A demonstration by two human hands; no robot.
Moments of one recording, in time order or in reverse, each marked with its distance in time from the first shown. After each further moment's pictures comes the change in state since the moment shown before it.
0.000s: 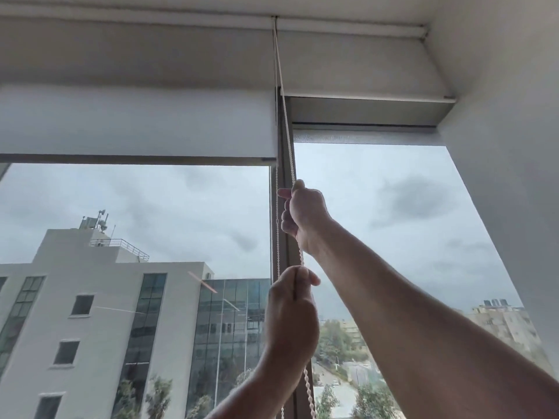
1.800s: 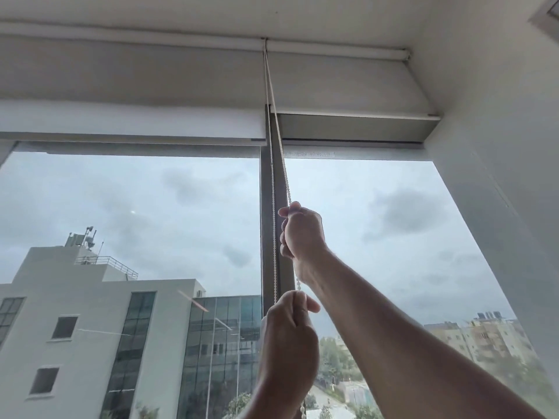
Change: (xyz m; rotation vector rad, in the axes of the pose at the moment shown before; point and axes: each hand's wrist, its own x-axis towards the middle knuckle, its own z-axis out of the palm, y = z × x) left_hand 0.006 -0.011 0.012 0.134 -0.016 0.047; right_hand 0.011 0.014 -0.015 -0.094 0.059 -0.161
